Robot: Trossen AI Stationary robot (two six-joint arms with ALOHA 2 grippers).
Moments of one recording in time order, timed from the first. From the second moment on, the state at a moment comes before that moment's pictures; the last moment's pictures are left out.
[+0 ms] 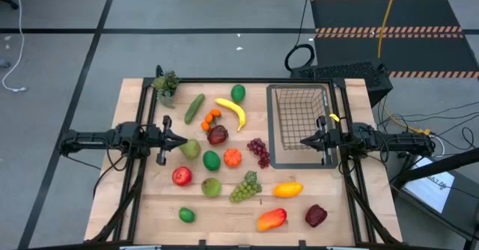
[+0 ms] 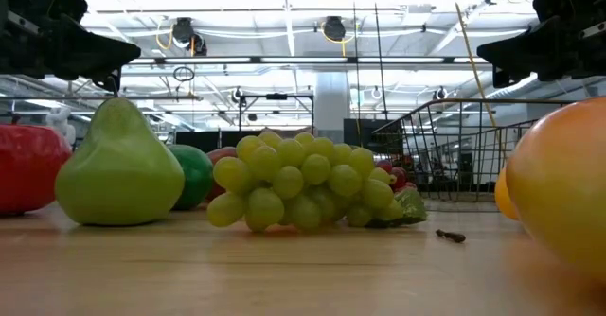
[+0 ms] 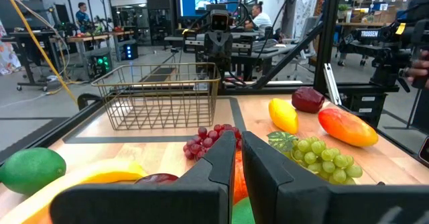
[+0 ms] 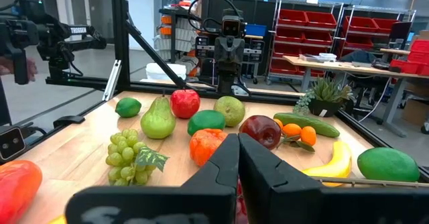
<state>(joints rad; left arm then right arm) -0.01 0.01 0.01 0.02 0.05 0.02 0.01 0.01 0.02 0.02 -0.05 -0.07</state>
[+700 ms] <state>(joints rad) -0.01 0.01 0.01 0.02 0.05 0.02 0.01 0.05 0.04 0.23 -0.06 0.15</state>
